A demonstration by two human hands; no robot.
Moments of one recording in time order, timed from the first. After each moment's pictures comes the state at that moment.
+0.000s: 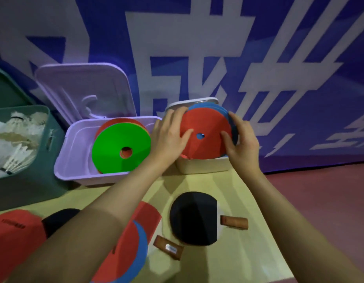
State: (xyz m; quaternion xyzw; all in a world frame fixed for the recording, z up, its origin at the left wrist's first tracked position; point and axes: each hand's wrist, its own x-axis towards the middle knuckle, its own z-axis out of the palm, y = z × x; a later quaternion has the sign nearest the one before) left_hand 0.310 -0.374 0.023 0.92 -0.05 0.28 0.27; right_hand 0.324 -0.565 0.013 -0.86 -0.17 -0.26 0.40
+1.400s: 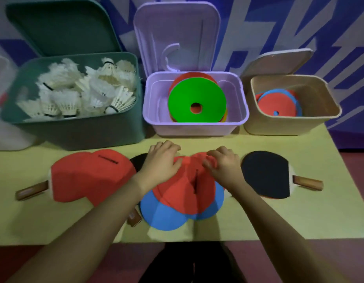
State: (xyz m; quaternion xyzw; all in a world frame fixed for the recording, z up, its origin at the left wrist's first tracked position) left_hand 0.119 -0.171 -0.070 0.99 0.00 -0.04 0.16; right_hand 0.167 -0.369 -0.108 -0.96 -0.18 0.04 0.22
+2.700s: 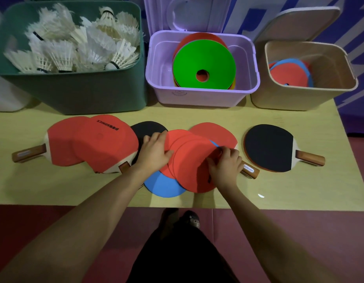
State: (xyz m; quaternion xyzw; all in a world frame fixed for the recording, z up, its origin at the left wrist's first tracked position) left_hand 0.068 -0.164 -0.131 0.95 0.13 -0.11 0.24; right_hand 0.092 -0.368 -0.149 -0.96 0.05 0.10 0.25
